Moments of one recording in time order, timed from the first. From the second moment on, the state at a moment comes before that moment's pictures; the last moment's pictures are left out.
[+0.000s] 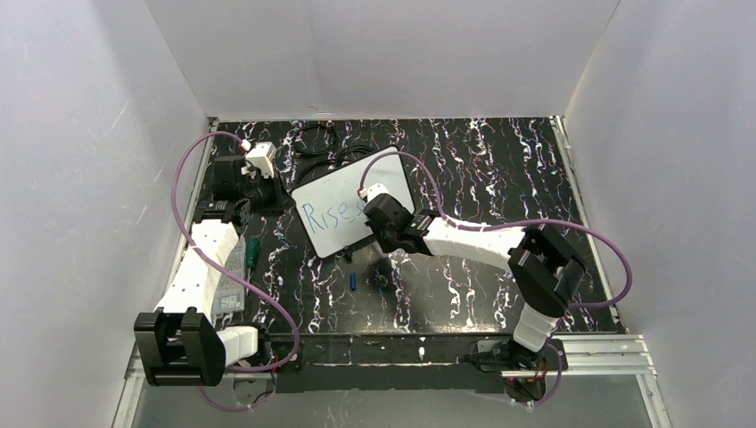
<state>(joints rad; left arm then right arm) -0.01 1.19 0.96 -0.49 0.41 -0.10 0.98 1.72 1.15 -0.35 0.27 0.28</state>
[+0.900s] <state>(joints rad) -0.01 1.19 0.96 -0.49 0.41 -0.10 0.97 1.73 1.17 -0.36 0.32 0.29</state>
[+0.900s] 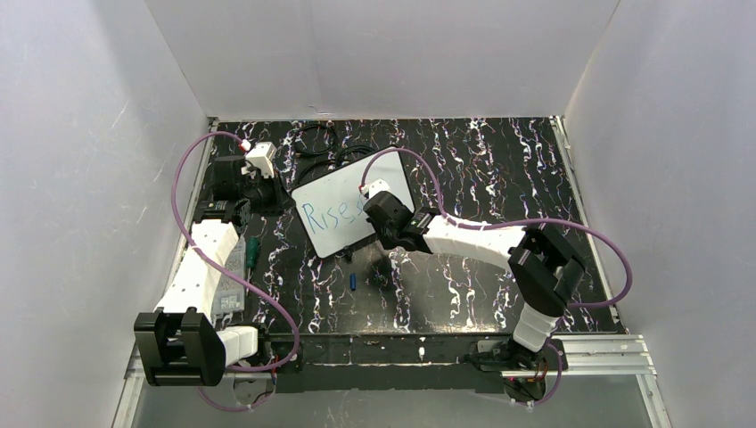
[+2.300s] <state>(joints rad) -0.01 1.19 0.96 -0.49 0.41 -0.10 0.95 1.66 1.15 -0.37 0.30 0.28</state>
